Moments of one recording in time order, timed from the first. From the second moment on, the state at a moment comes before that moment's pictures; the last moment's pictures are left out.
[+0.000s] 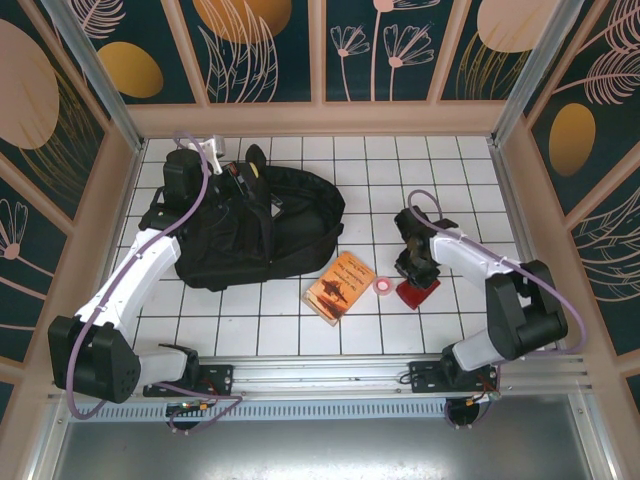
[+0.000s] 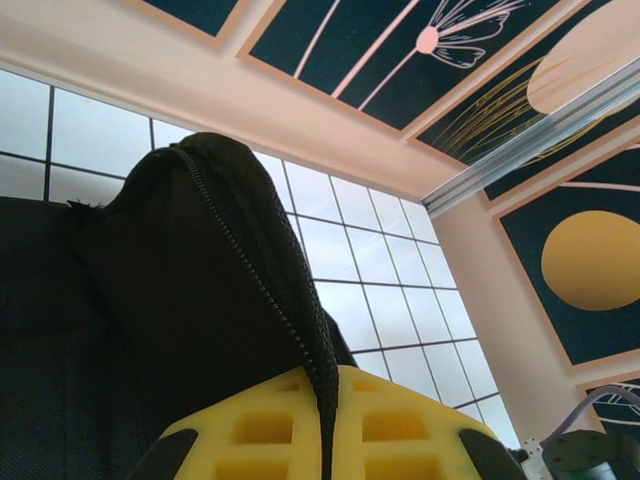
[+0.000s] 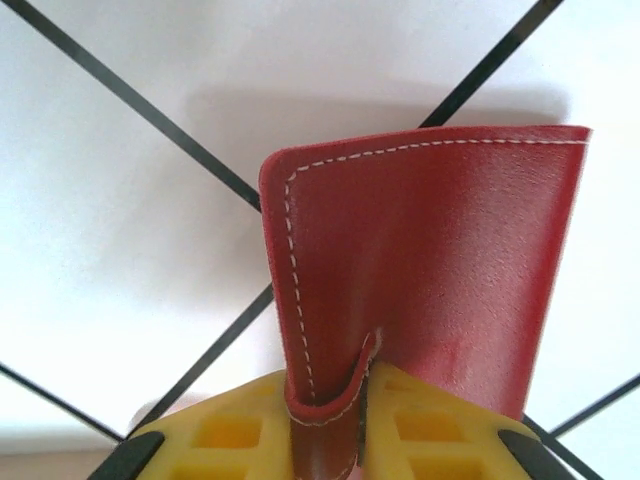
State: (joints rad) left arm -0.24 1.28 1.06 -0.12 0.39 -0.65; right arm 0.39 1.46 0.85 -0.86 0.05 1.18
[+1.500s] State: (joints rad) left arm -0.24 1.35 1.43 -0.35 0.59 -0.69; right arm 0.73 2.06 1.91 -0.47 -0.53 0.81
